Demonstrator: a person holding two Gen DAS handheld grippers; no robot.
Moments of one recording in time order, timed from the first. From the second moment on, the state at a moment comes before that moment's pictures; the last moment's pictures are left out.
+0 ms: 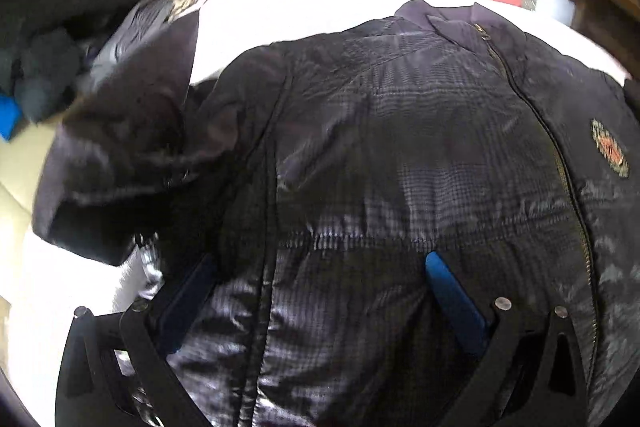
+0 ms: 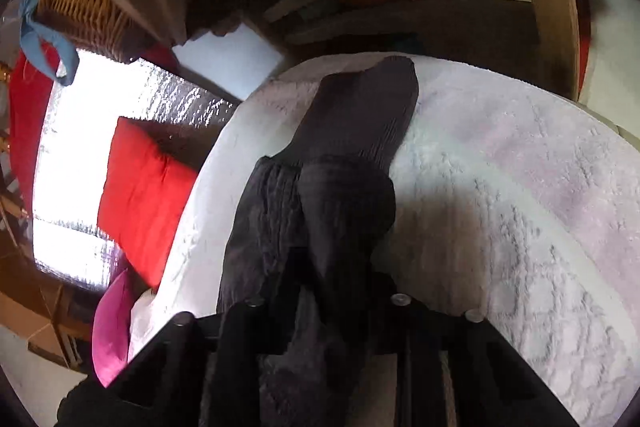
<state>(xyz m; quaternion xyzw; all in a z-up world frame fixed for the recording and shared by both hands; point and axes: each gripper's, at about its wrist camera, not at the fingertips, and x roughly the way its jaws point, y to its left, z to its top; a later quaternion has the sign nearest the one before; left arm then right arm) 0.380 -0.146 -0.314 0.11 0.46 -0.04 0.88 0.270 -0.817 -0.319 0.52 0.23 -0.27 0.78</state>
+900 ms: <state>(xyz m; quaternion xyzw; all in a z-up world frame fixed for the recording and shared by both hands) 0.337 -0.040 -0.208 0.01 0.32 -0.01 0.95 0.342 -0.366 -0.181 0.34 0.25 0.07 0.90</state>
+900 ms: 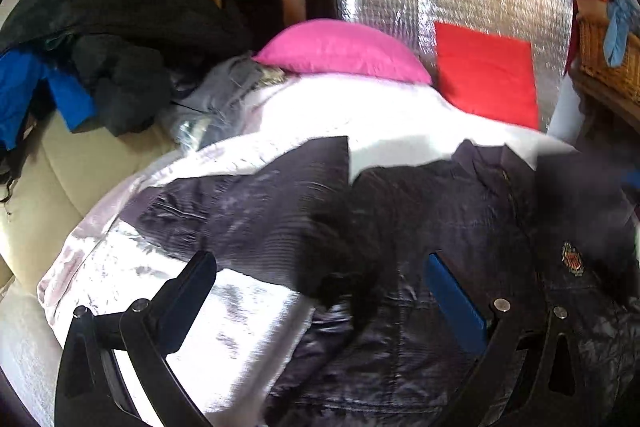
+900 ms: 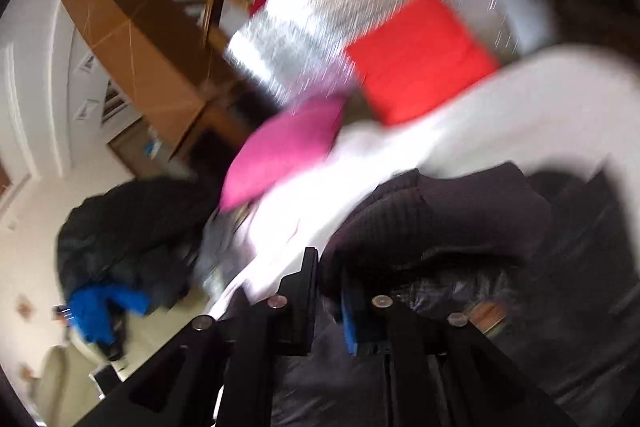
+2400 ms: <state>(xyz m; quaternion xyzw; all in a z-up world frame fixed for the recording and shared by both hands) 0.369 -0.116 -0.228 0.02 0.37 -0.11 0.92 0.305 -0.544 -0.286 0.32 0.40 -0.14 0.85</state>
